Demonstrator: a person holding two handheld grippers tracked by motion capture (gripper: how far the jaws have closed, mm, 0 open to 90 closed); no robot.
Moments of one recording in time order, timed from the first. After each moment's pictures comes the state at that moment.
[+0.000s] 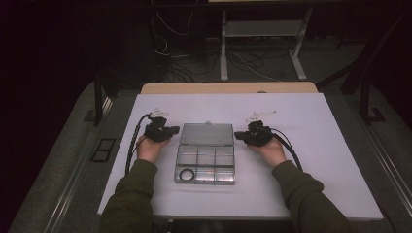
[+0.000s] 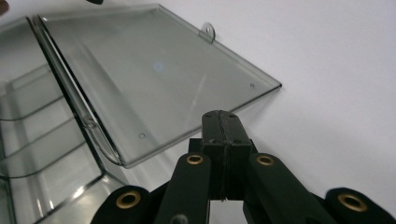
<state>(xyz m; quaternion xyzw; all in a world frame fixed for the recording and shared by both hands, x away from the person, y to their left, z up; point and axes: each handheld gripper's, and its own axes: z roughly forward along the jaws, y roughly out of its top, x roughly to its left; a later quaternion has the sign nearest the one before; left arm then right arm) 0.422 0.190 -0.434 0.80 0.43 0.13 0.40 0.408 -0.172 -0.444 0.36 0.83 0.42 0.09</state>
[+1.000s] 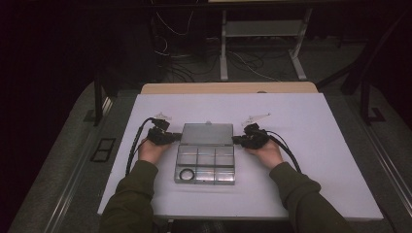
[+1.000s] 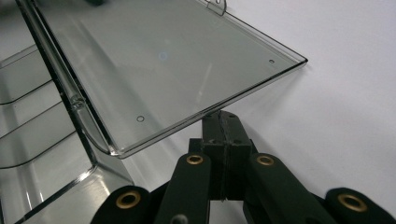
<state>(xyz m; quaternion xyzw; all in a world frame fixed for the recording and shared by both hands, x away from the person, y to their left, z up) 0.423 0.186 -0.447 0.81 0.44 0.08 0.38 0.408 -0.163 -0.456 0.36 0.84 0.40 0.07</state>
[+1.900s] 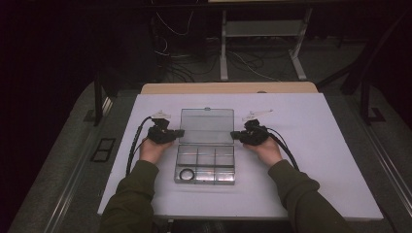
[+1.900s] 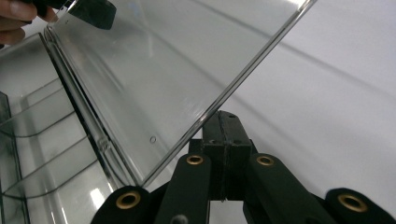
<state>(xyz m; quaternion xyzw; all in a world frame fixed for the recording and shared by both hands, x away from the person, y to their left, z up) 0.421 0.183 -0.438 0.80 0.42 0.08 0.43 0.412 -0.161 -0.441 0.37 0.82 0.43 0.07</state>
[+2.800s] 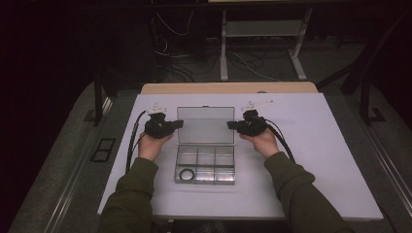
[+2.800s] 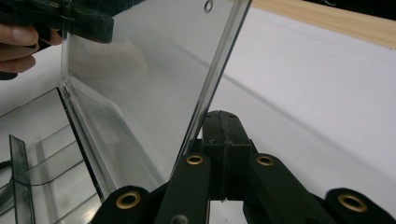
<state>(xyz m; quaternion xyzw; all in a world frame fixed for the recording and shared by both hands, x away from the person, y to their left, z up) 0.419 0.187 -0.411 0.77 0.40 0.12 0.48 0.426 -0.155 -0.416 0.36 0.80 0.47 0.08</state>
